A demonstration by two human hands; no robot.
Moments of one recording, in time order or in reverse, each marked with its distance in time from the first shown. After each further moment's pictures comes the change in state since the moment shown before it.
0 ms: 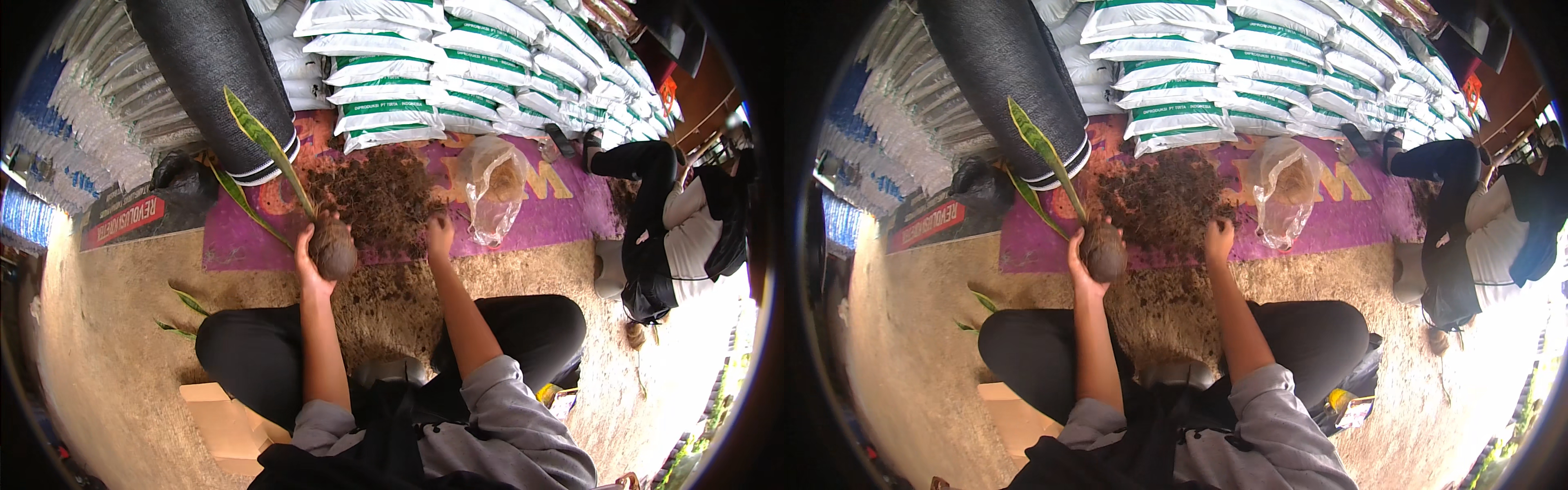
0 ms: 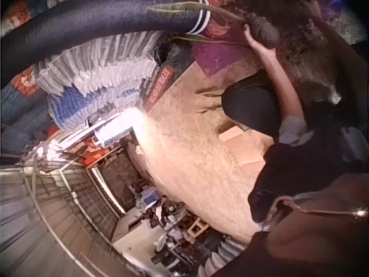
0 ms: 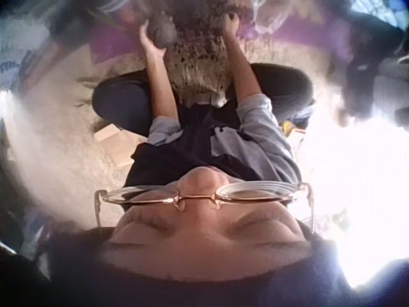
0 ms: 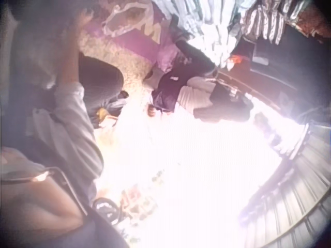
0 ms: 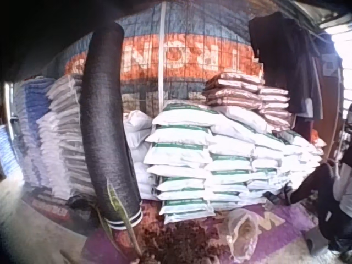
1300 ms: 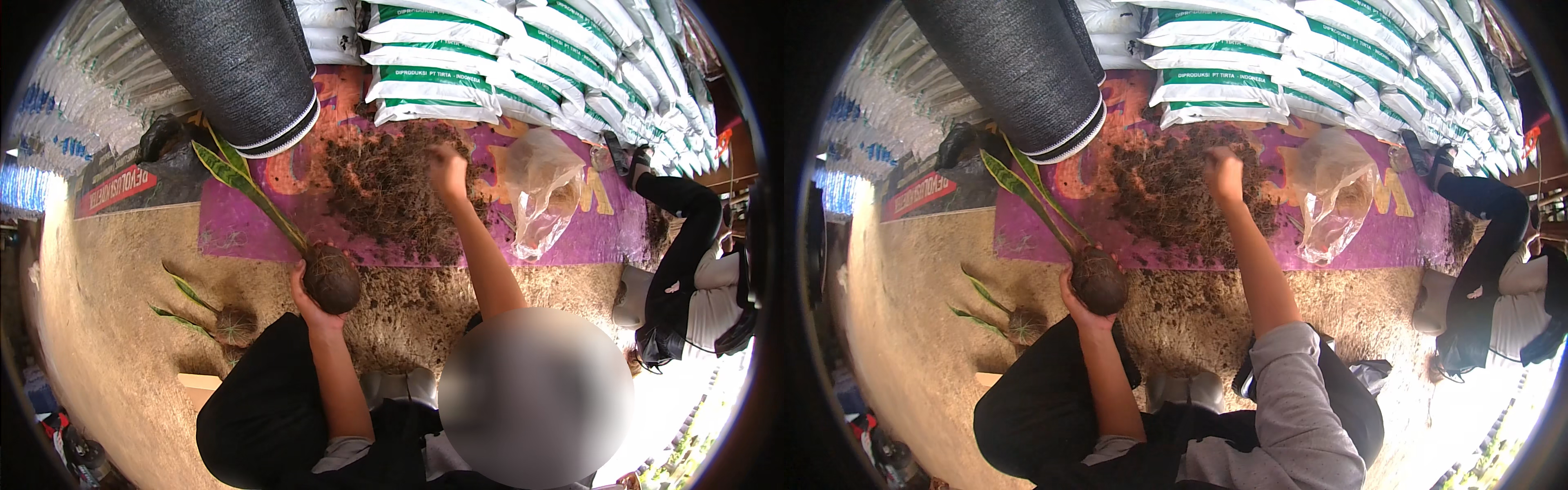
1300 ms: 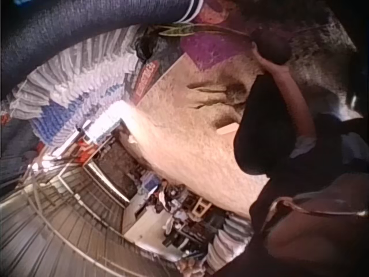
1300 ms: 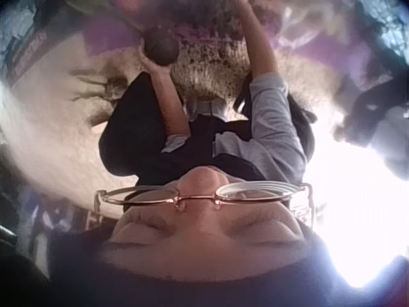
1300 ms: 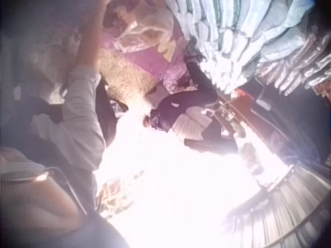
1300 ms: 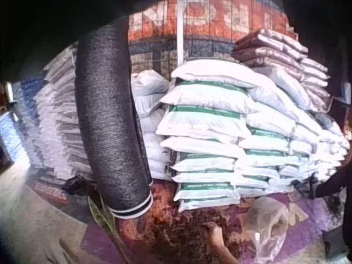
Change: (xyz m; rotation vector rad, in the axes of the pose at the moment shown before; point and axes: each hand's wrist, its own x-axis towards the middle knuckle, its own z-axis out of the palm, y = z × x) left_hand 0.017 0.007 -0.063 -0.132 0.354 0.140; right_hand 0.096 -0.019 0.150 -0.299 -0.404 -0.607
